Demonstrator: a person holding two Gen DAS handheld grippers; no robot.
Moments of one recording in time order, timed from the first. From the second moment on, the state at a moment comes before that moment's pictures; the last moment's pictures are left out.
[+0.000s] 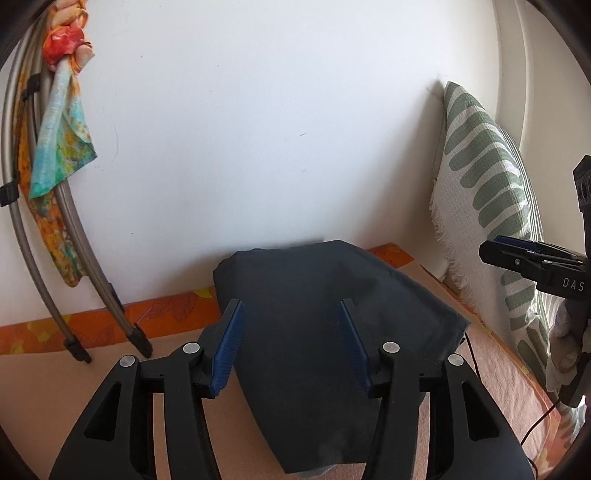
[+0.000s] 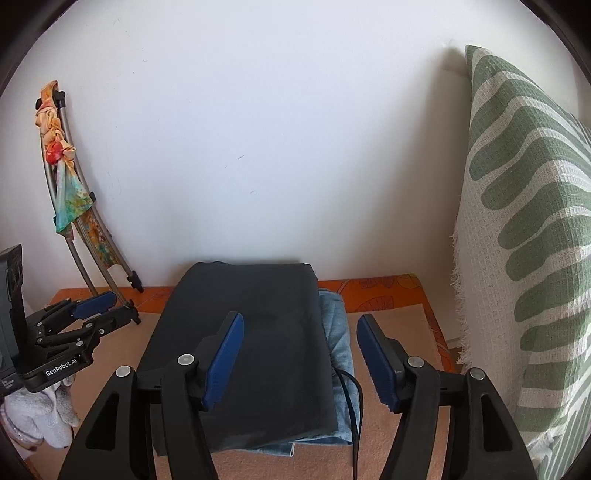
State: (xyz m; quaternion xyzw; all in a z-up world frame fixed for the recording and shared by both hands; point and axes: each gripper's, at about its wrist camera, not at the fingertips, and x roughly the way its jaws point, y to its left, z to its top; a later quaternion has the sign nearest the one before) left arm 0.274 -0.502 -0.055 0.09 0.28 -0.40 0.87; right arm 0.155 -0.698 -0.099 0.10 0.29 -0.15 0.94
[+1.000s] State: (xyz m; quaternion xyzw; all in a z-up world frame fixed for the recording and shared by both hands) left arm 0.095 -0.287 0.029 0.06 0.23 -0.34 0.91; right arm -0.033 -0.432 -0.033 0.04 0.22 -0.12 0.97
